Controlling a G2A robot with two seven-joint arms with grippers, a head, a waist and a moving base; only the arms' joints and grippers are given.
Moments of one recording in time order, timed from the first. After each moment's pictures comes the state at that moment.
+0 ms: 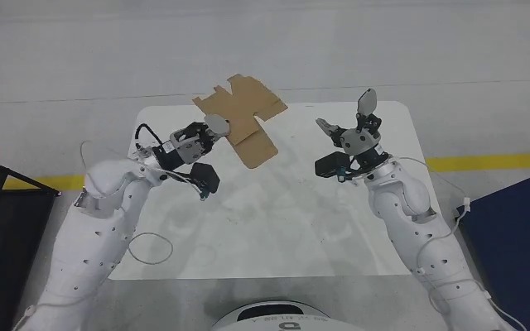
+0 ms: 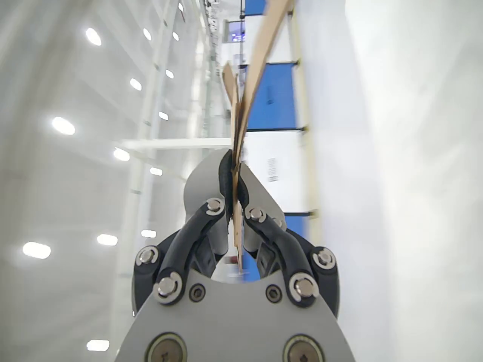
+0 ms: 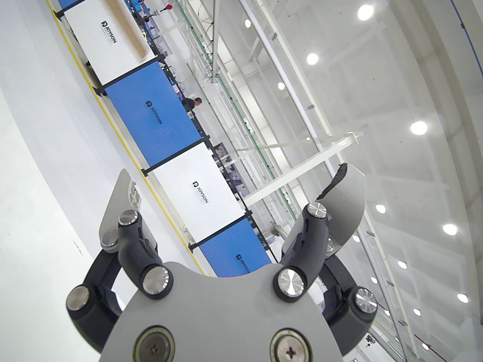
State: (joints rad) left arm 1.28 -1.01 -1.33 -1.76 2.28 -0.34 0.65; right arm -1.40 -1.08 1.27 -1.75 -2.22 0.21 -0.39
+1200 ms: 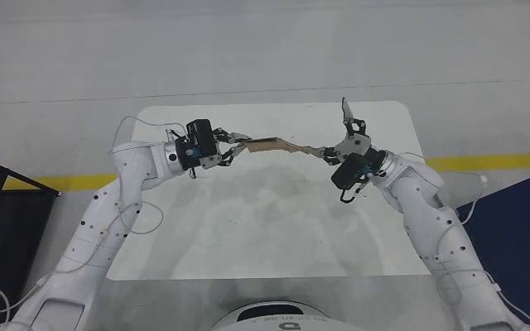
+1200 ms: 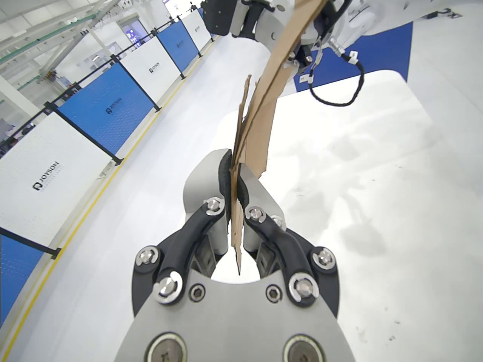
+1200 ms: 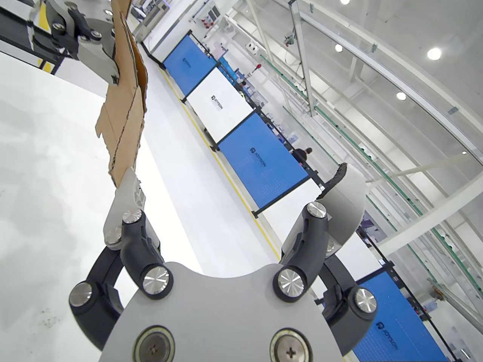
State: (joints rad) left arm 1.10 -1.03 -1.18 -1.56 1.60 -0.88 0.44; right arm -1.33 -1.06 1.31 -1.70 -1.91 -0.37 -0.62
